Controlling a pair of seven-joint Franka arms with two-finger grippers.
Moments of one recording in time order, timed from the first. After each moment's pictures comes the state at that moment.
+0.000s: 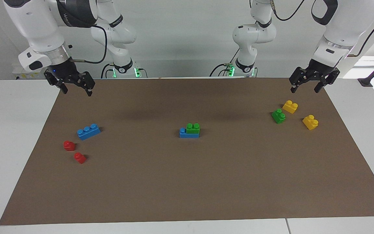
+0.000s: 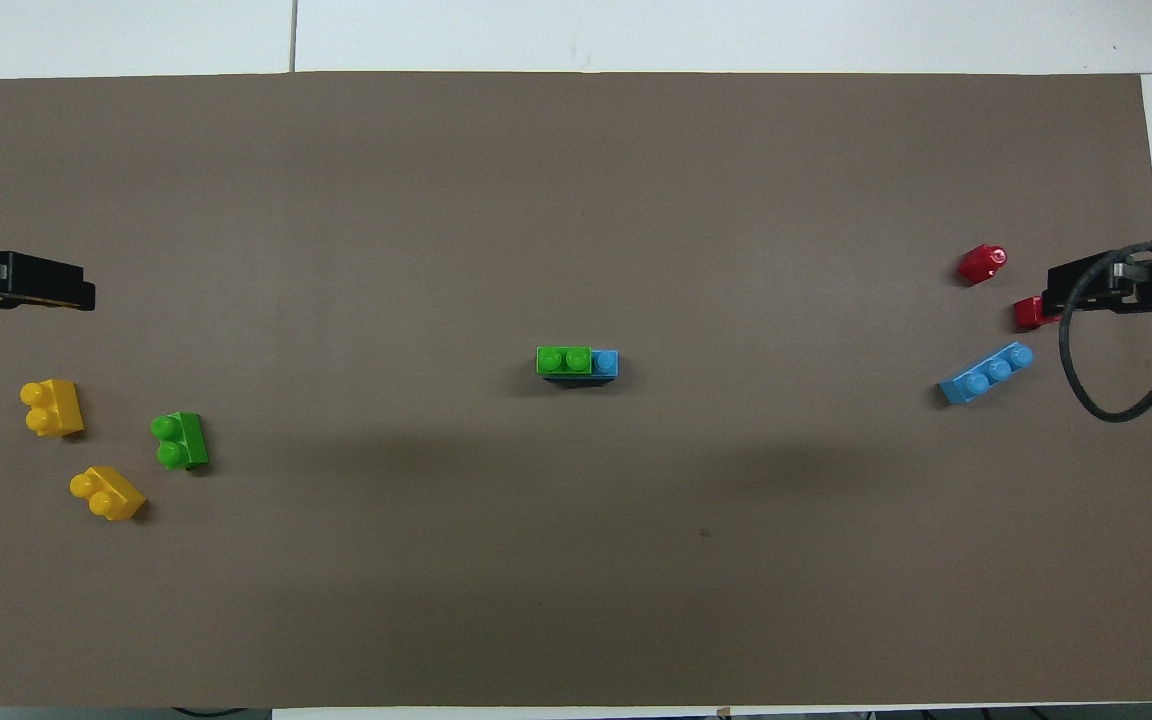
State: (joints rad) left arm 0.01 -0.04 -0.04 -1.64 -0.02 1.67 0.04; right arm -0.10 -0.04 0.08 -1.68 -0.02 1.64 0.13
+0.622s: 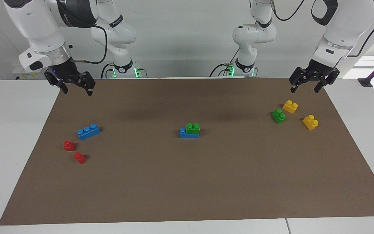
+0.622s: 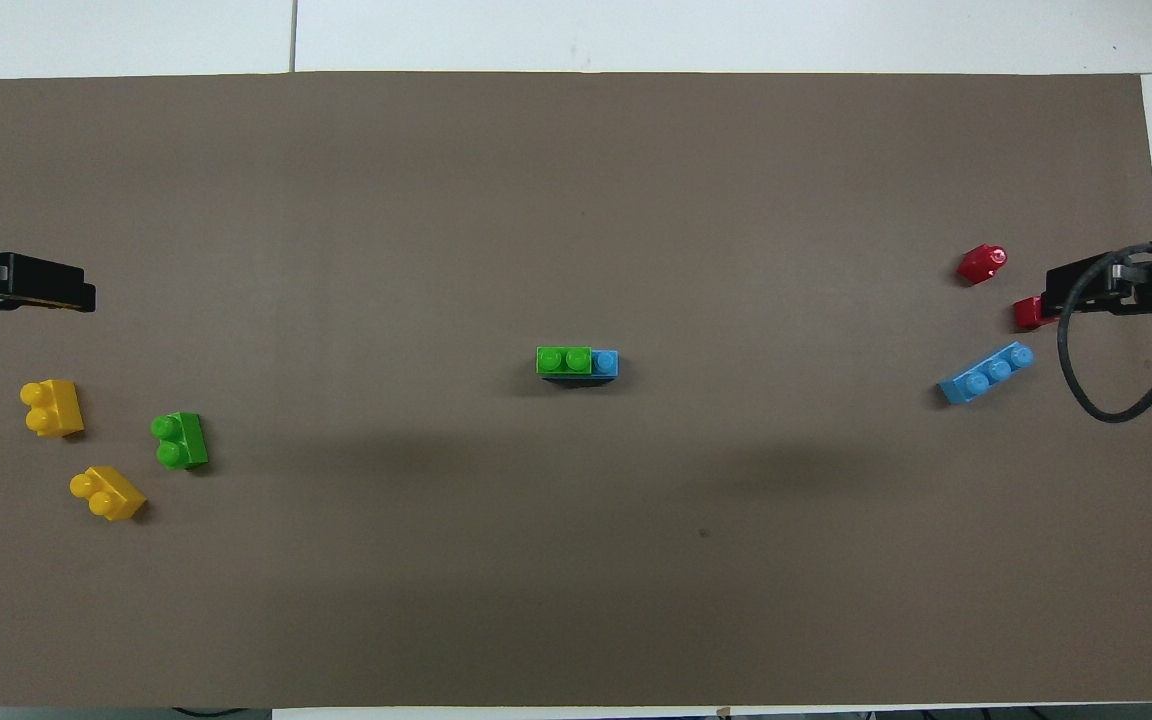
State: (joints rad) left arm 0.01 -0.04 -0.04 -1.64 -0.02 1.67 0.04; right arm -0.10 -0.04 0.08 -1.68 -0.02 1.63 0.13
